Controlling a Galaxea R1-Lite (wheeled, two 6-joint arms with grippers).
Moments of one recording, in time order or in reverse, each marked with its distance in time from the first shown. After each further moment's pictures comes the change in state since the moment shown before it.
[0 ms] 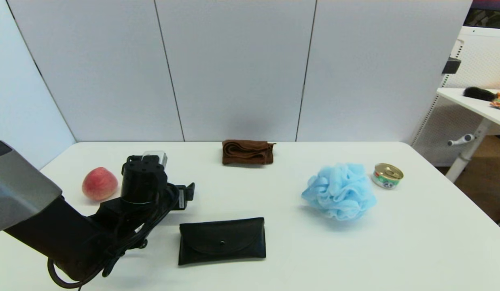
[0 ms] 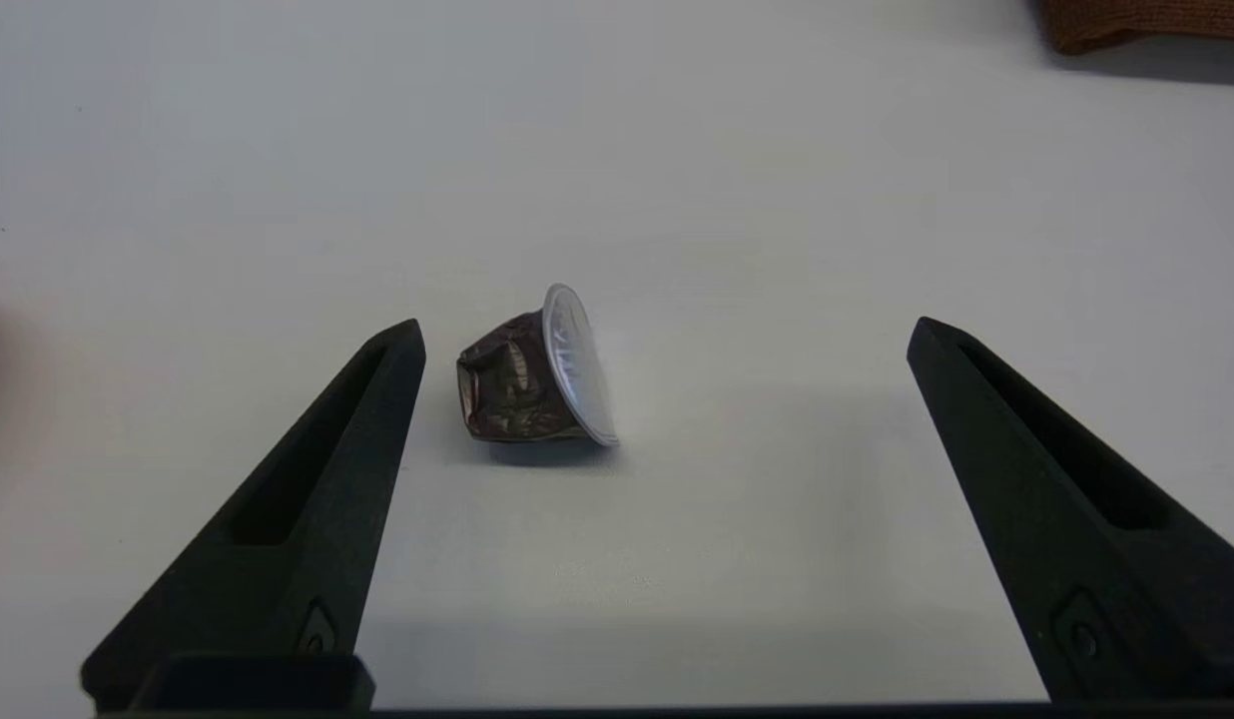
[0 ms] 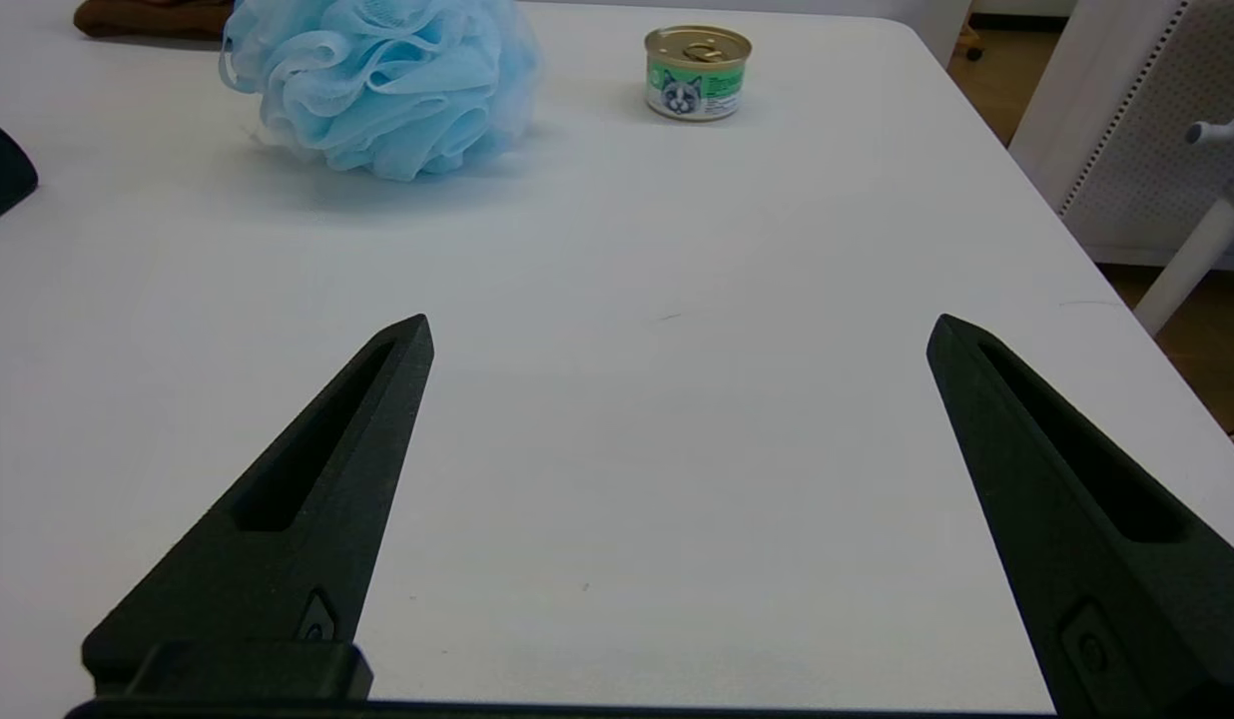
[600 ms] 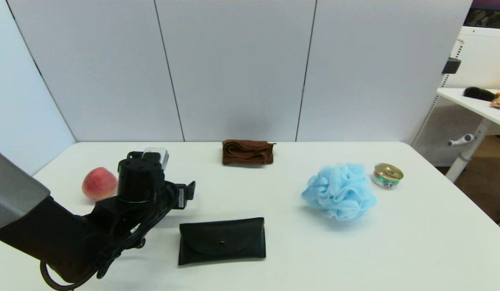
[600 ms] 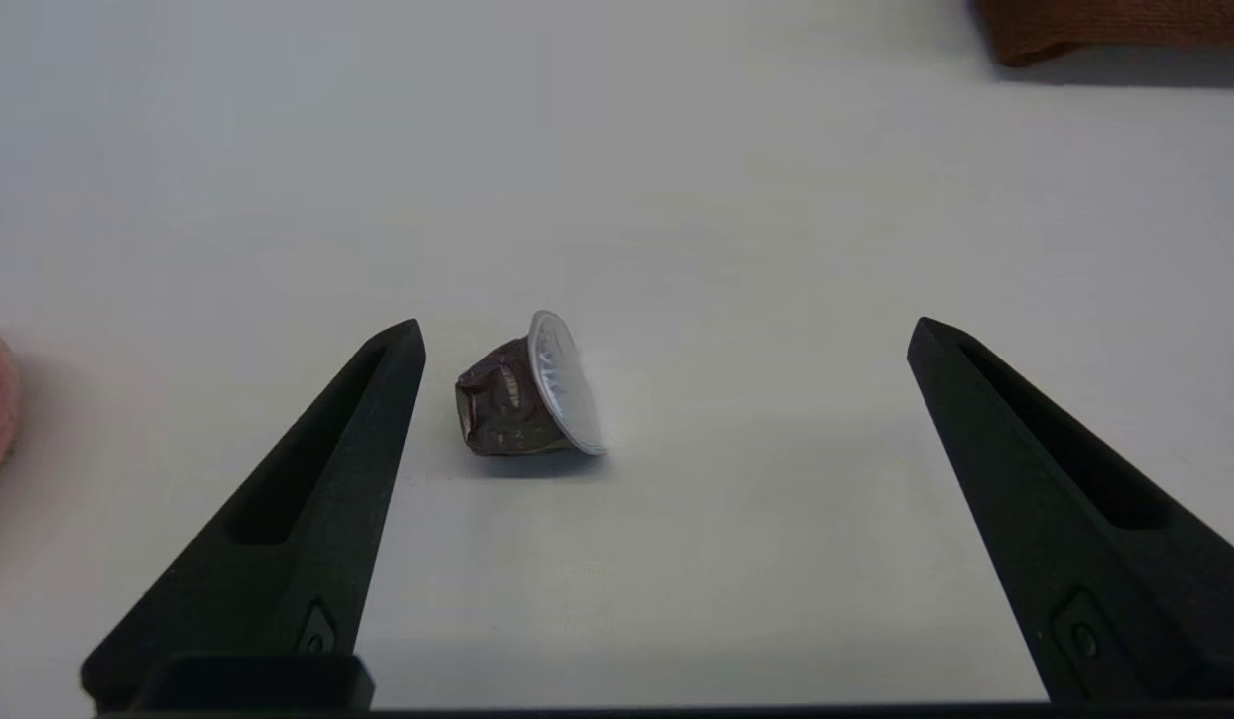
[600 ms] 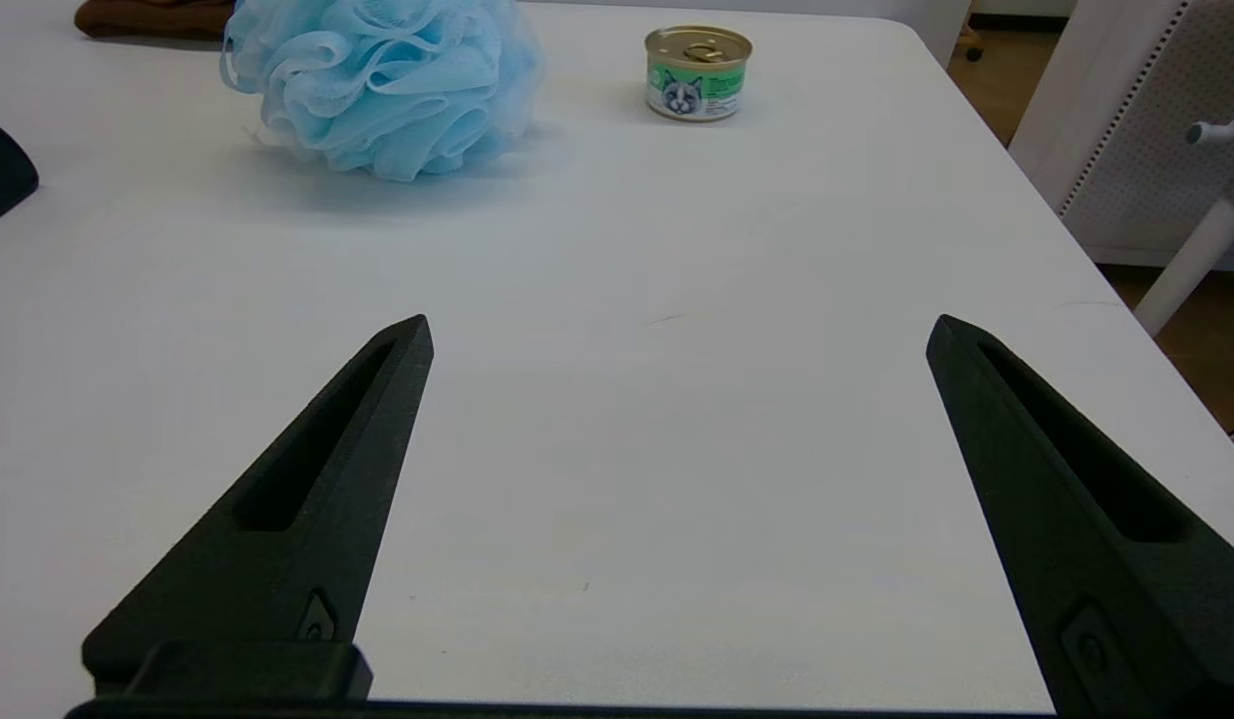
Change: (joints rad) left arm -0.010 -0.038 0.002 0.009 -0.006 0.067; right arm 0.000 0.000 0.000 -0.001 0.000 0.001
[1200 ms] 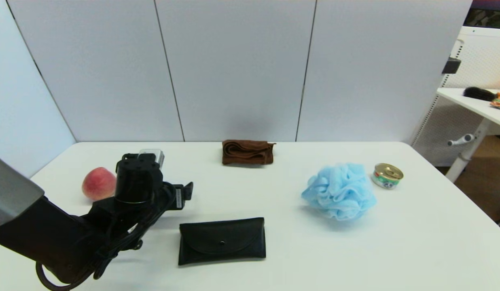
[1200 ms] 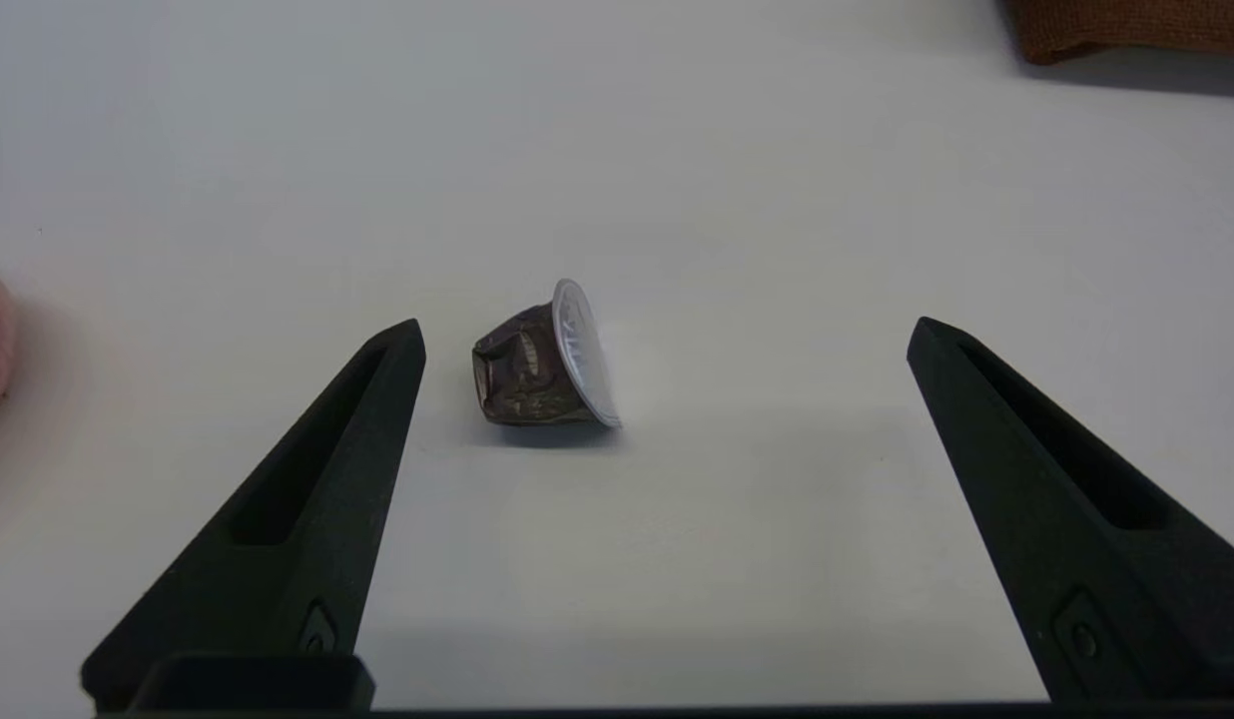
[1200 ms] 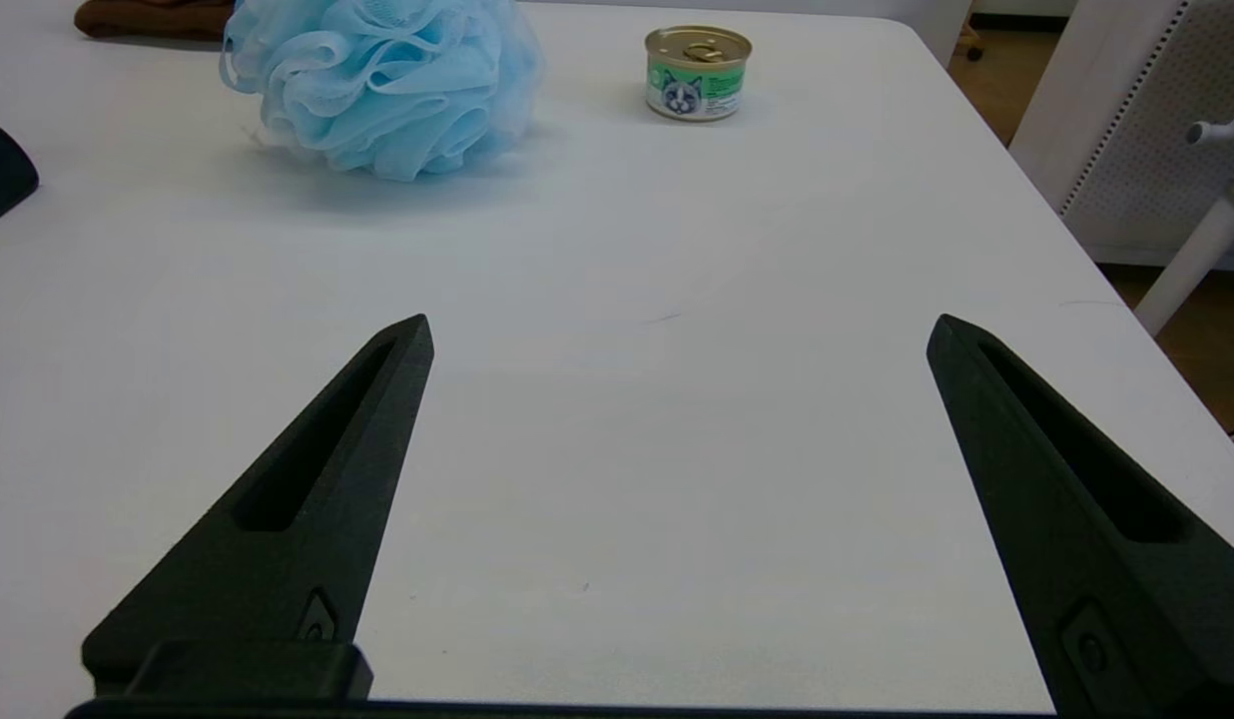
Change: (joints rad) left arm 0.007 -0.010 0.006 0.032 0.002 -0.081; right arm 0.000 0.000 0.000 0.000 0.000 0.000
